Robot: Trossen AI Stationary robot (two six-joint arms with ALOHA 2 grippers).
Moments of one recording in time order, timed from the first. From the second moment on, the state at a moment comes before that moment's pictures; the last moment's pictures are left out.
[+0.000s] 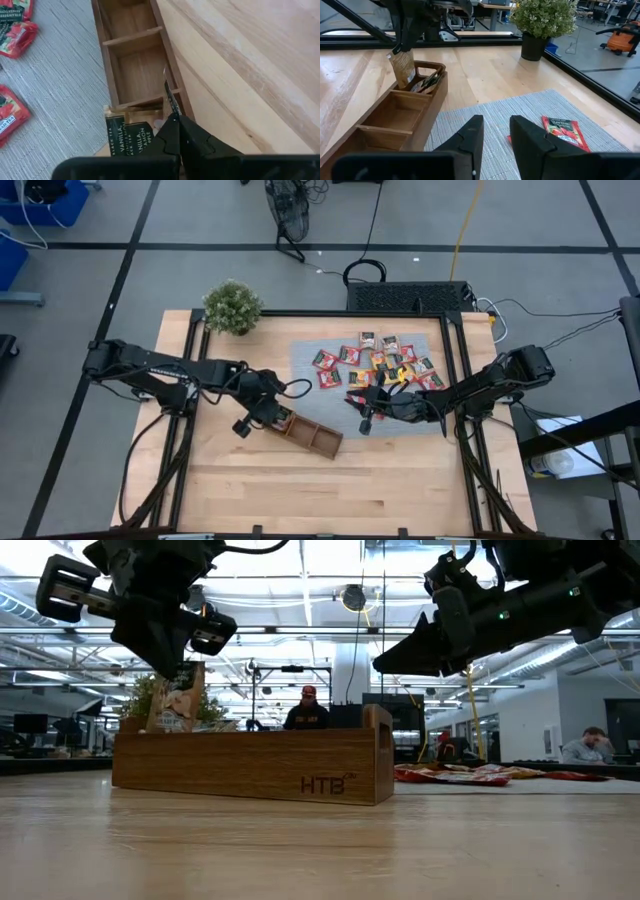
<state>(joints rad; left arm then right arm) -0.03 1.32 0.84 -0.54 0.31 0.57 0.20 1.50 0.47 0.77 0.52 0.07</state>
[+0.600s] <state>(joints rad) 0.03 1.32 0.70 -0.34 0.28 0.39 0.20 1.50 0.47 0.77 0.52 0.07</state>
